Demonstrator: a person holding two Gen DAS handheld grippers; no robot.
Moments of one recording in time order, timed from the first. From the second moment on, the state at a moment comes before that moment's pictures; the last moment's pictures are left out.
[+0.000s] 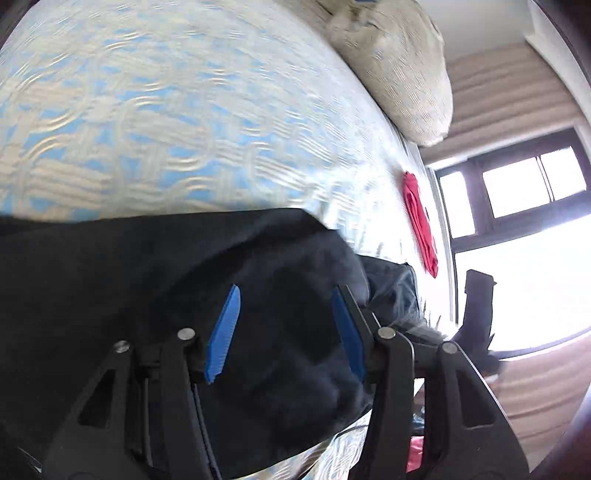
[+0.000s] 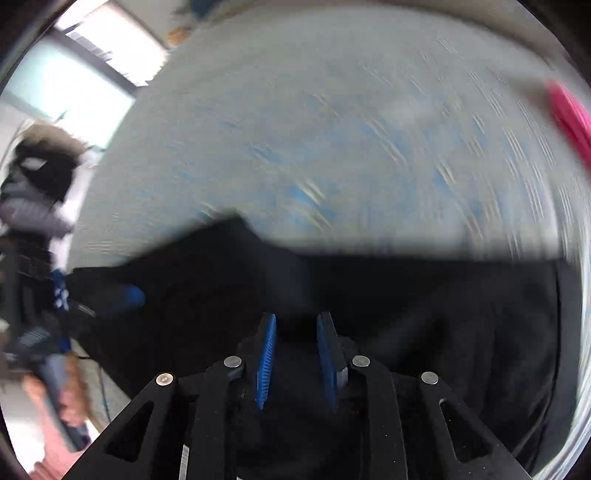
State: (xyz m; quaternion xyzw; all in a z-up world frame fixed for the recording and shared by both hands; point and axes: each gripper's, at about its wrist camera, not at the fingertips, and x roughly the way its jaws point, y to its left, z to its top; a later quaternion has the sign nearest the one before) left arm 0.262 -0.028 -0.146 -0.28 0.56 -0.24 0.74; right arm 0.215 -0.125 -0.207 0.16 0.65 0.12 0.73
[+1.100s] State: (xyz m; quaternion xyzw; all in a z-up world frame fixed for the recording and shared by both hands) left arm 0.254 -0.151 -0.159 -0.08 0.60 -0.22 0.77; right arm 0.245 -0.288 -0.216 0.24 0.59 0.00 0.77
